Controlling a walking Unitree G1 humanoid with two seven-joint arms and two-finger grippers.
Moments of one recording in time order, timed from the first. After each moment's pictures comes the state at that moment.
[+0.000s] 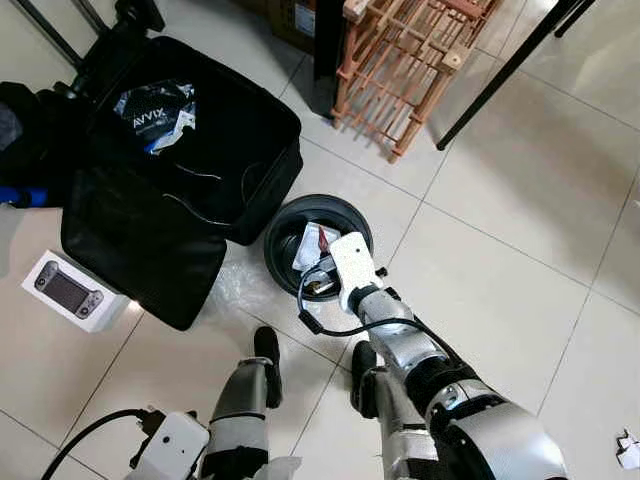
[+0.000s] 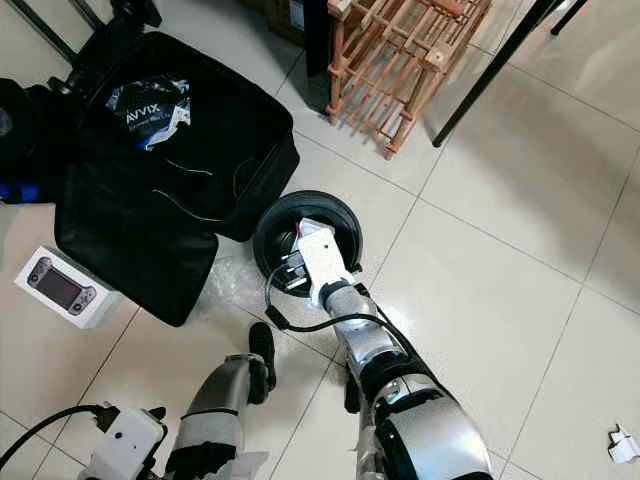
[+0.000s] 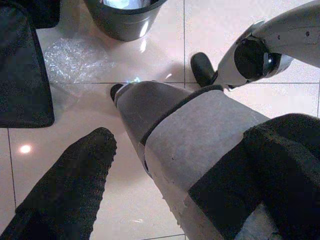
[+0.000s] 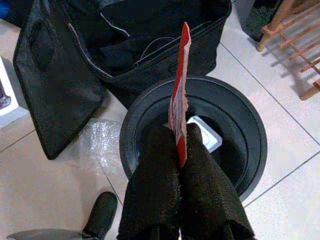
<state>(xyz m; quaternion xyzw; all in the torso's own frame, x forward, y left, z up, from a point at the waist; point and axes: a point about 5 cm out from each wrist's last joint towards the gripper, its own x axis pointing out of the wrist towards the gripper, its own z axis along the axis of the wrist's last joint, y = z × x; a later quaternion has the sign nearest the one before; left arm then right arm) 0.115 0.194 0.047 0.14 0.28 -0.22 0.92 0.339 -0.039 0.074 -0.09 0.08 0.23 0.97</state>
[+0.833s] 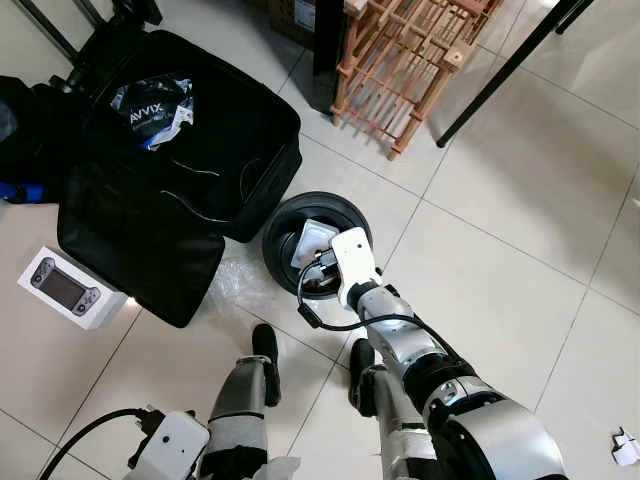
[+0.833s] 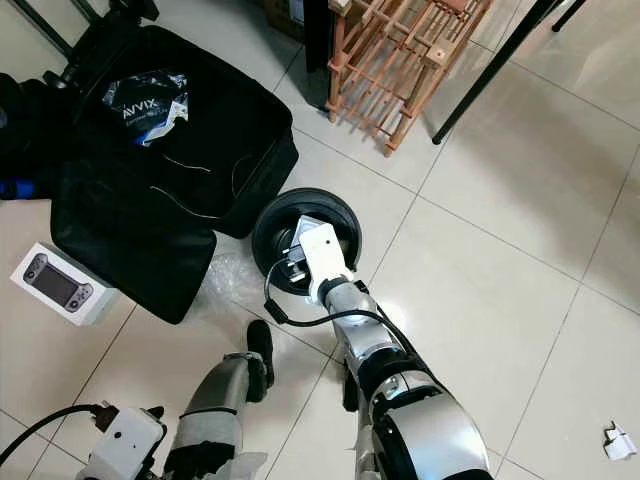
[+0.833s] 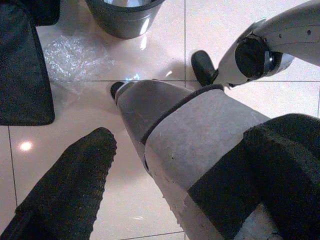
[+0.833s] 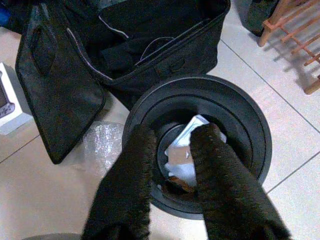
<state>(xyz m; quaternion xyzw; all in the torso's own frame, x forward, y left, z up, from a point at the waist) 0.115 0.193 0.051 0.15 0.29 -0.22 0.92 0.341 -0.038 0.077 -0.07 0.08 0.23 0.97</state>
